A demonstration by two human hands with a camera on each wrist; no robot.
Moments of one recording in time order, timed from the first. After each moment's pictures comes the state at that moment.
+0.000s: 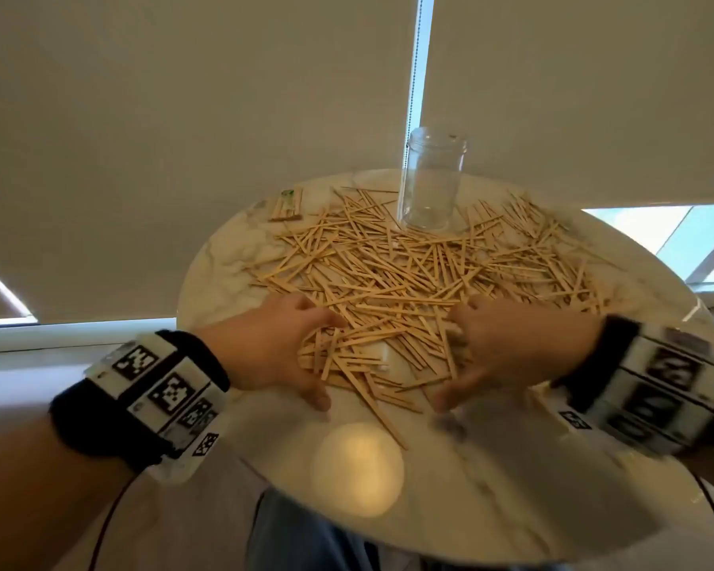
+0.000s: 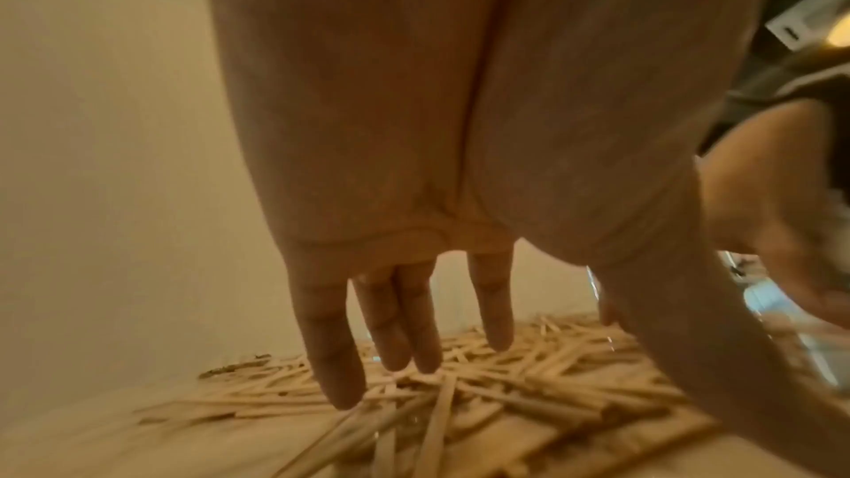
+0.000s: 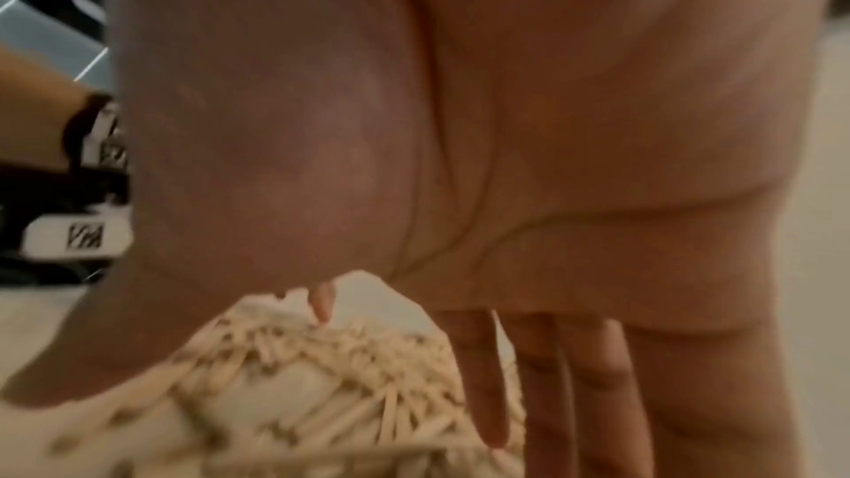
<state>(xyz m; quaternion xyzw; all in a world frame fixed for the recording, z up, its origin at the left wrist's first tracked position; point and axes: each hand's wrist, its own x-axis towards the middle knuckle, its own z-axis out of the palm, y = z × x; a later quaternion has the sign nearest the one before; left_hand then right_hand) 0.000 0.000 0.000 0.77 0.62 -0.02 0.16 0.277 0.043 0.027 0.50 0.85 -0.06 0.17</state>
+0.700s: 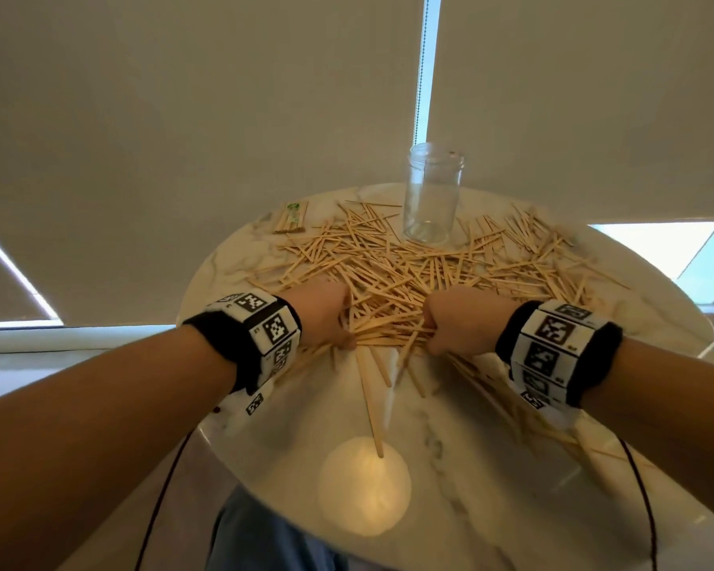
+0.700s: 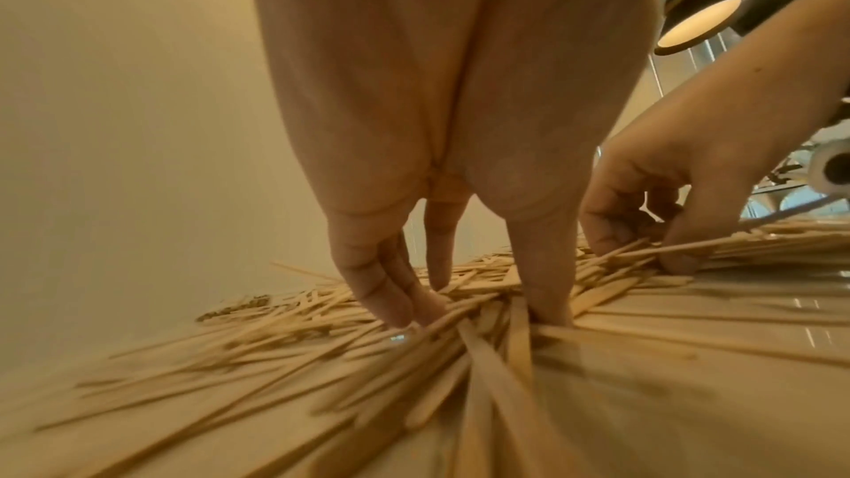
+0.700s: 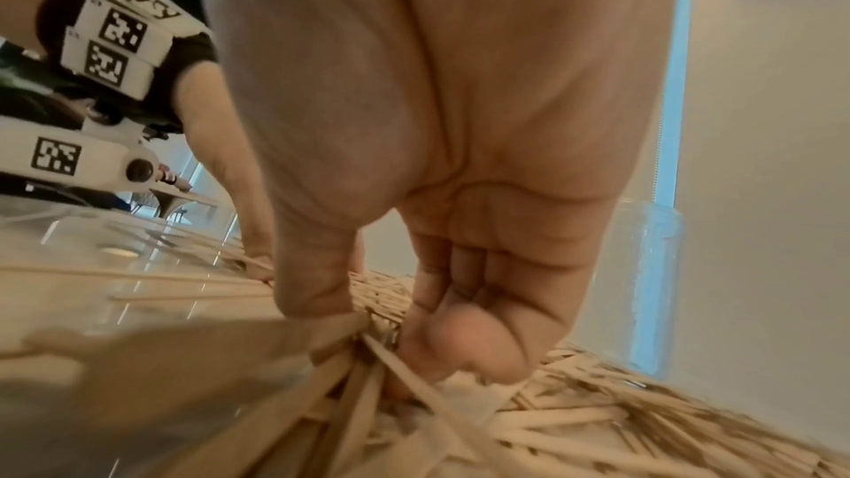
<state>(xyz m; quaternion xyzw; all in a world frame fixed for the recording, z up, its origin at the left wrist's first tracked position) 0.058 0.067 0.003 0.70 0.70 -0.09 0.08 0.258 0.102 0.011 0.47 0.87 -0.07 0.14</state>
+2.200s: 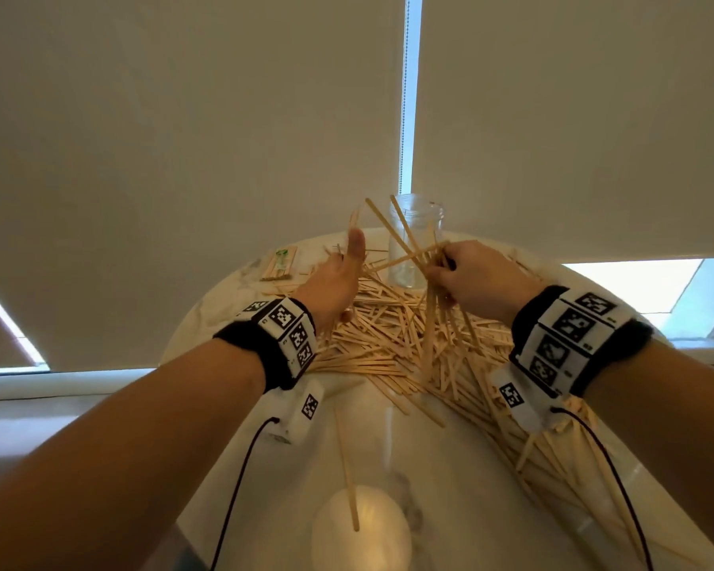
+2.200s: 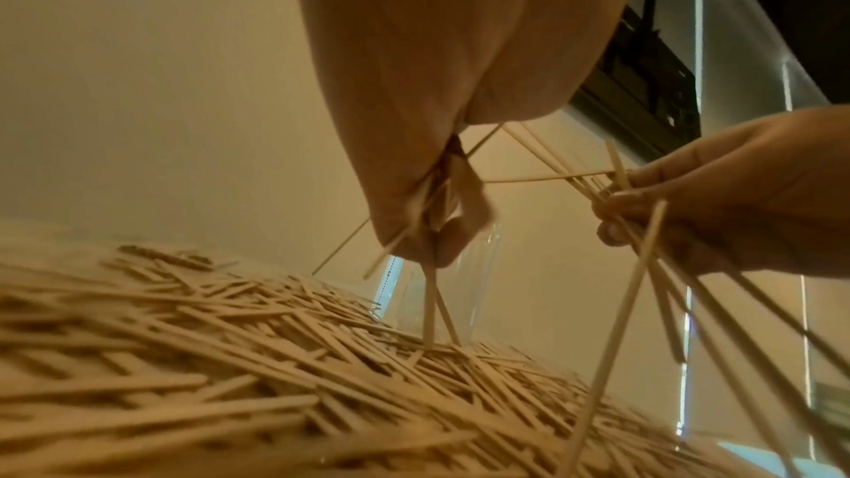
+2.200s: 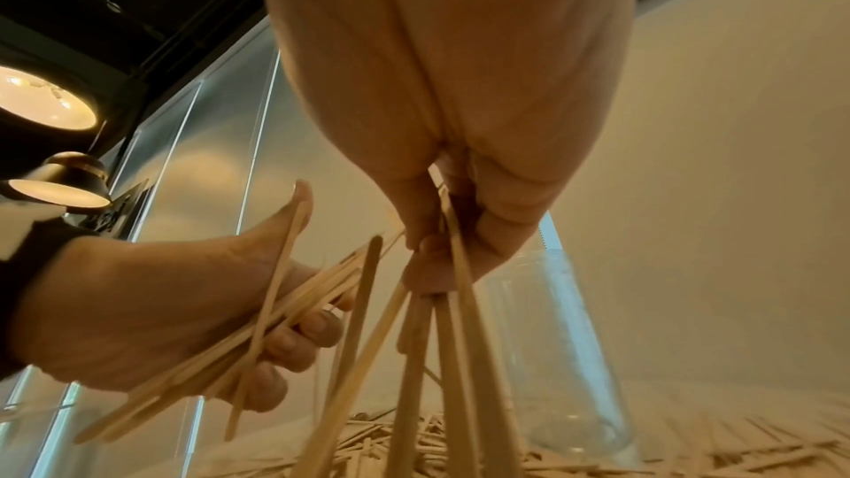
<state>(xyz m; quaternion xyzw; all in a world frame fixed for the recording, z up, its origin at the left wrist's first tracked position) 0.090 0.126 0.039 0.56 0.65 0.41 0.32 0.289 0.149 0.074 0.51 0.79 -0.22 -0.25</state>
